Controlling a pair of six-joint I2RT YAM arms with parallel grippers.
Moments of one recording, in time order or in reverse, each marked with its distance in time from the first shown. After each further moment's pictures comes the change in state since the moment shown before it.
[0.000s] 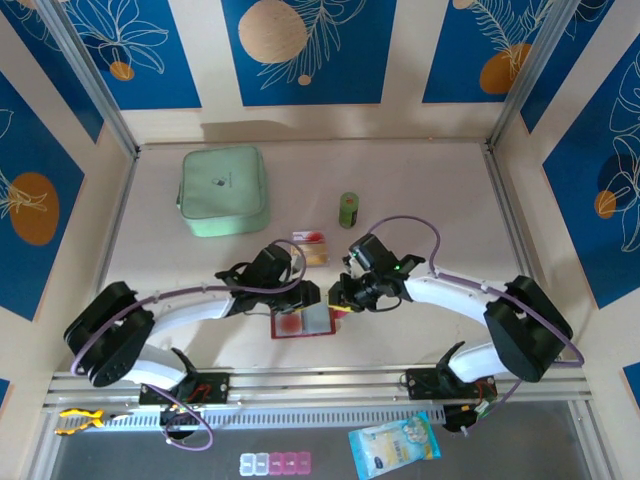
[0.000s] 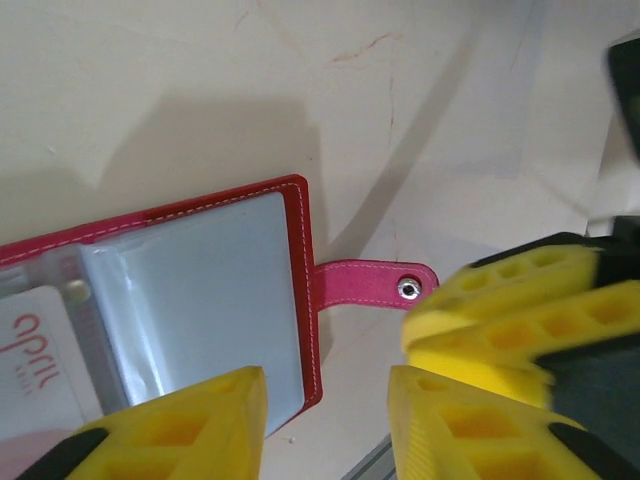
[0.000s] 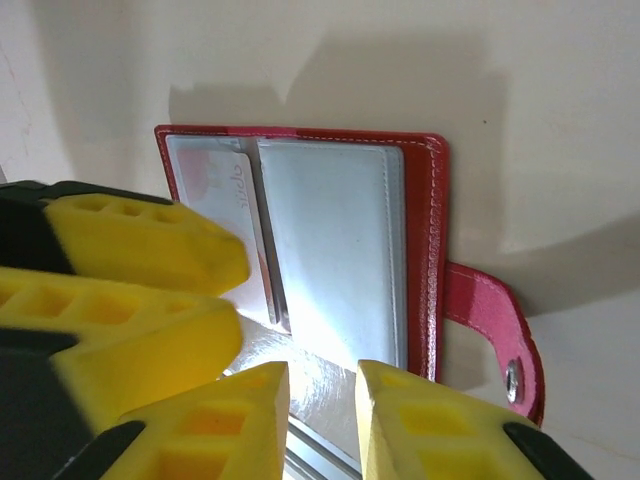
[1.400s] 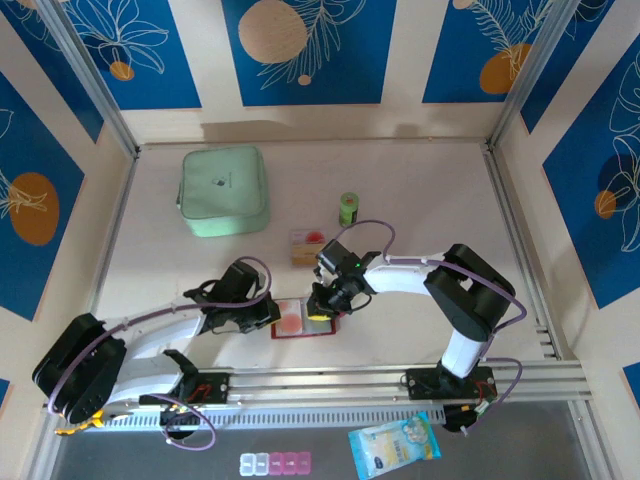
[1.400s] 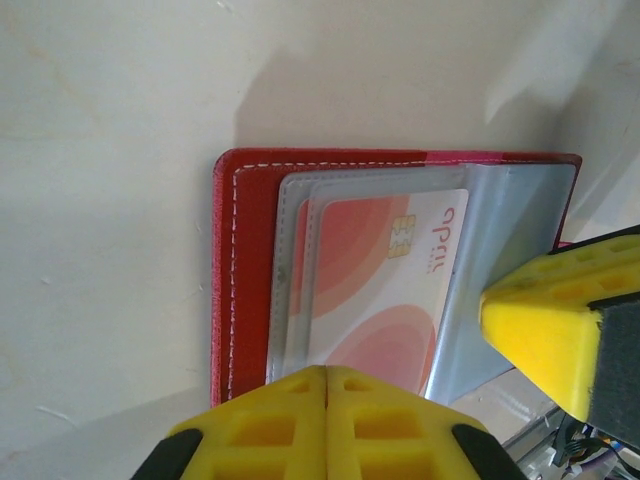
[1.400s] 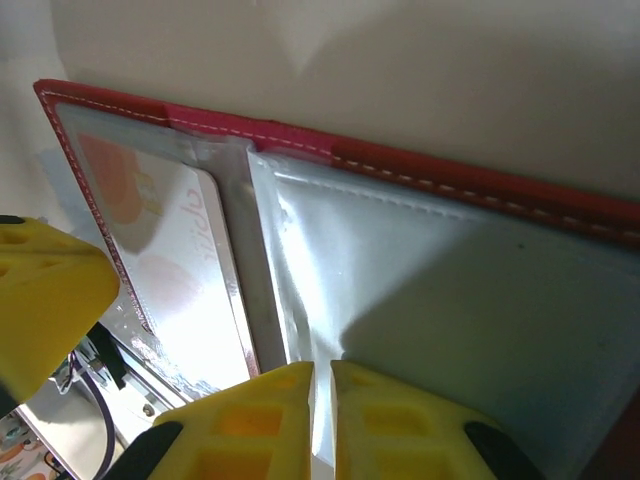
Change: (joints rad) left arm 0.148 -0.204 -0.230 -0.139 -0.032 0.028; right arm 0.110 0.317 0.164 0.041 -0.043 -0.018
